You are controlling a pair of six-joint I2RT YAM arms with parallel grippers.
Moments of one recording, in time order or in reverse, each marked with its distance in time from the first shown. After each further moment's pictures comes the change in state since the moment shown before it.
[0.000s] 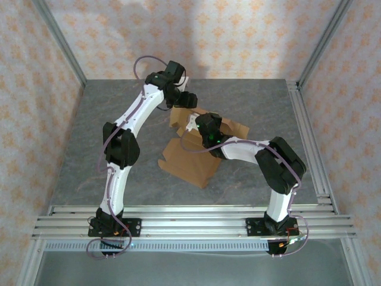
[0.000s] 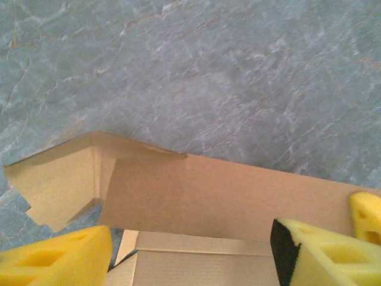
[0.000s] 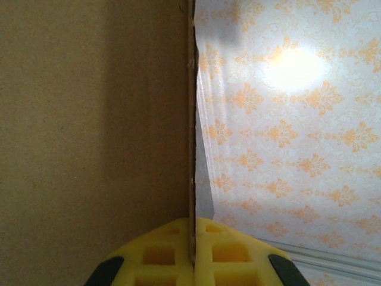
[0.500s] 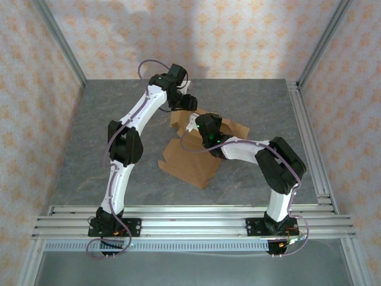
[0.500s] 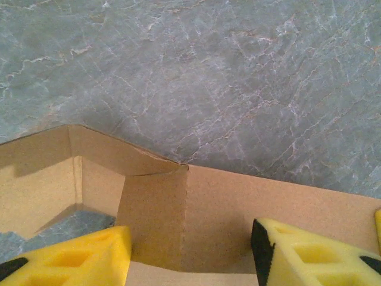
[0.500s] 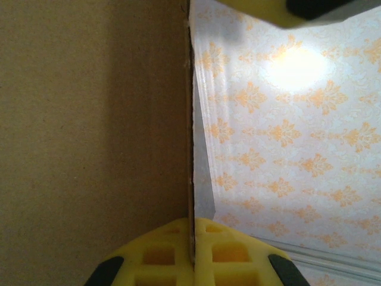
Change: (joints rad) left arm 0.000 0.076 0.027 -0.015 0.053 -0.027; right arm 0.000 0.000 0.000 -0.018 0.001 0.000
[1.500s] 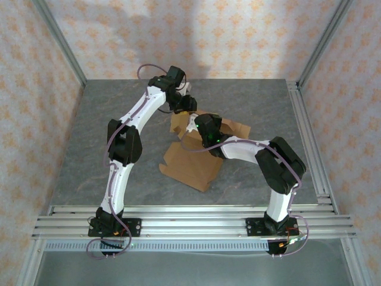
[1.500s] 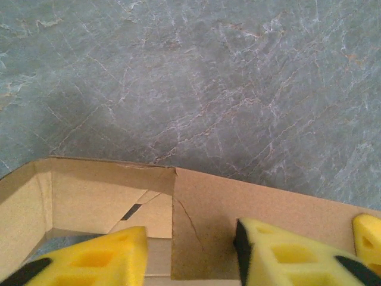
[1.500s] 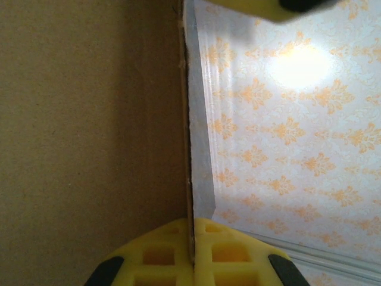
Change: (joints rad) left arm 0.014 -0.003 -0.064 0.061 0.104 -0.091; right arm 0.003 0.000 0.015 -0.045 0.010 0.000
